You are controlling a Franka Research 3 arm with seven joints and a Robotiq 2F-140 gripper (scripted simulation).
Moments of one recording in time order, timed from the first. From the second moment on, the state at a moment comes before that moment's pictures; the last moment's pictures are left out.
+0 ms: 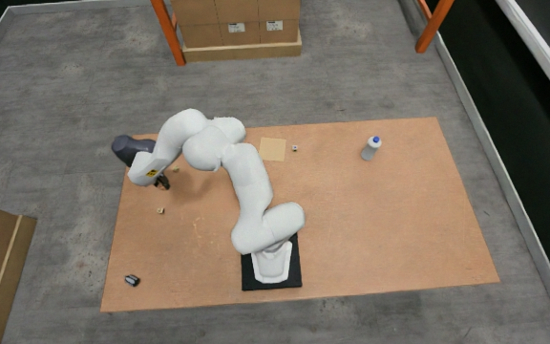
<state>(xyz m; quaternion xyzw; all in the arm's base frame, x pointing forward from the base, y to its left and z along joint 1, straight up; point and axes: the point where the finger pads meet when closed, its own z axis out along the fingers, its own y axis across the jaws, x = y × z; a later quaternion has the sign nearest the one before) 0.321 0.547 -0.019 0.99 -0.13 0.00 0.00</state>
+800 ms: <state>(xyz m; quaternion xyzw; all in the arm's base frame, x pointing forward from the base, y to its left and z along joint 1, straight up) 0.321 0.547 -0.042 0.99 -0.13 0.00 0.00</state>
